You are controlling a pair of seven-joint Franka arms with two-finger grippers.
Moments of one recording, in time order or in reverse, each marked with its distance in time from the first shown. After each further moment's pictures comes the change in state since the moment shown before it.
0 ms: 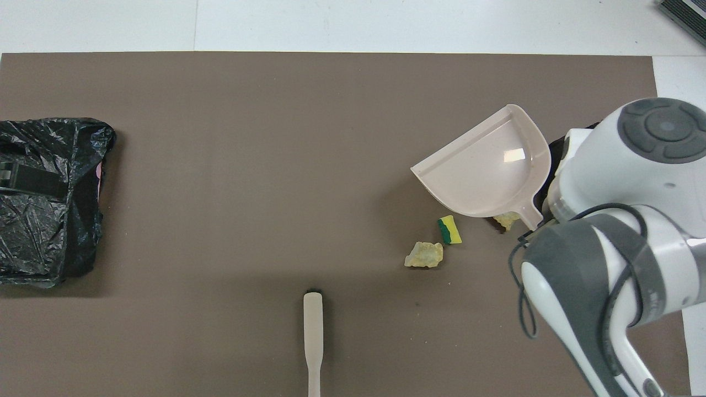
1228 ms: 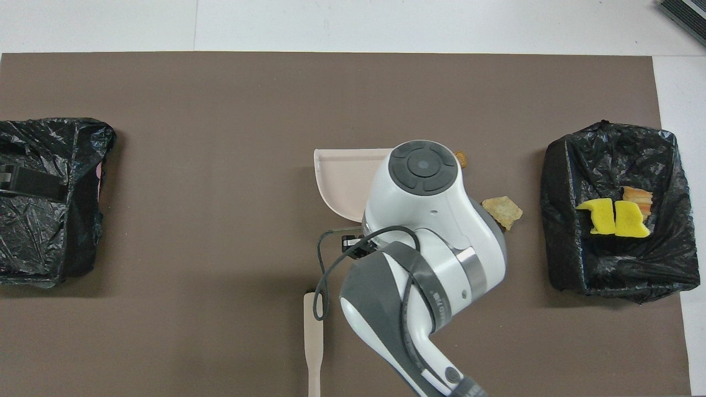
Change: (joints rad) left arm 0.000 -0.004 0.001 -0.004 0.000 -0.012 0.001; right arm 0.382 0.440 0.000 0.247 0.294 0.313 0.839
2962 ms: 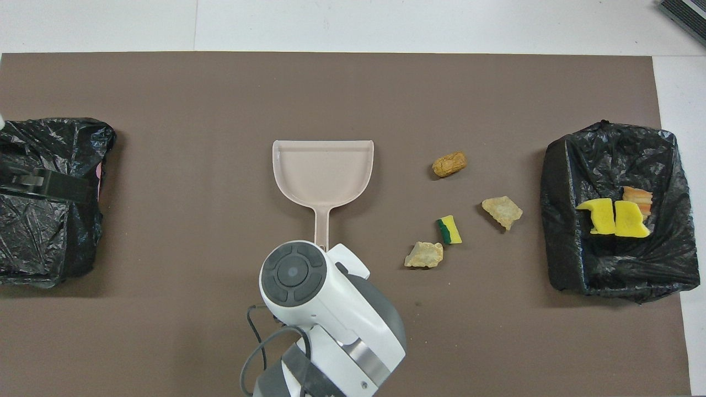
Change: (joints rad) left arm -0.080 0.002 -0.042 -0.045 -0.001 0.068 -0.017; right arm 0.220 -0.264 0.003 -0.322 0.017 -0.008 0.211
